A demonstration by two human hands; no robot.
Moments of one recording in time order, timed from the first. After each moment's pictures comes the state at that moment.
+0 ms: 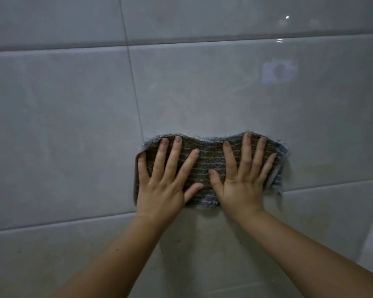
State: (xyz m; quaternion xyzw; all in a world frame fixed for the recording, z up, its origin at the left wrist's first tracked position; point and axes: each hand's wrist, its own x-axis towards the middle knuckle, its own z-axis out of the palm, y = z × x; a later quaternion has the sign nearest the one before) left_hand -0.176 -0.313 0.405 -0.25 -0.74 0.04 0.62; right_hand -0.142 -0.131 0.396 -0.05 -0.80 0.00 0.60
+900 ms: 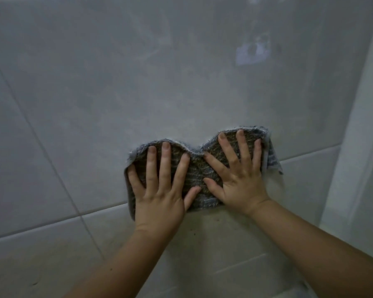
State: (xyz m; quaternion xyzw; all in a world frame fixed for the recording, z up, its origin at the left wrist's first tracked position) left_hand -0.156 -0.195 0.349 -0.26 -0.78 0.02 0.57; right_hand -0.125 0.006 0.345 0.05 -0.80 -0.10 0.59
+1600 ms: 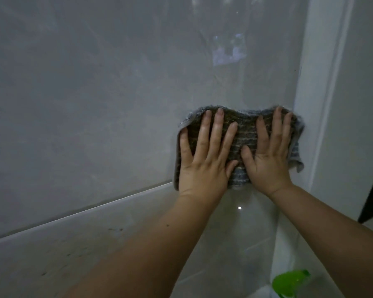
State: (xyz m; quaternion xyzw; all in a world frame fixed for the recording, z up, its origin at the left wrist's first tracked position) left_hand -0.126 0.004 0.369 -0.32 -0.77 0.04 0.55; right_hand -0.093 0.173 0.338 -0.11 -0.80 0.05 0.59
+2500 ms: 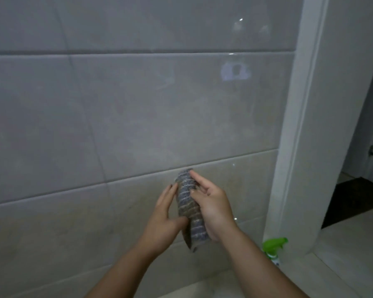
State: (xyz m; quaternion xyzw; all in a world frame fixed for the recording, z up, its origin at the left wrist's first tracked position) left_hand -0.006 -0.247 0.353 -0.30 -0.78 -0.55 -0.05; right_hand 0.040 -0.126 0.385 -0.06 -0.55 0.81 0.21
